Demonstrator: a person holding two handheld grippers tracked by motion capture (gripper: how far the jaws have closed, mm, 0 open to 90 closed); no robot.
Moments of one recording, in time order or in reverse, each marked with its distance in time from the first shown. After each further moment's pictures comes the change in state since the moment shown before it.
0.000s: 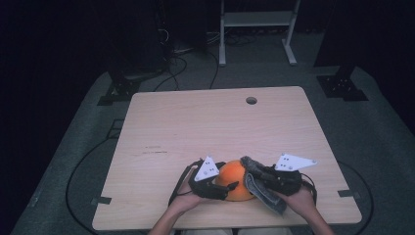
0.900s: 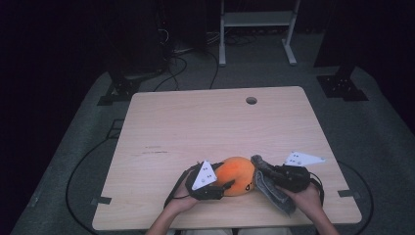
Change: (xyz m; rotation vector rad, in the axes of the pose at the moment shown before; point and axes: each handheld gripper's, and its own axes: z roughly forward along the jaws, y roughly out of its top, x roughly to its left) left arm -0.002 -0.016 -0.006 -0.039 0.068 0.157; right arm -0.026 -0.018 -0.012 0.021 -0.055 0.149
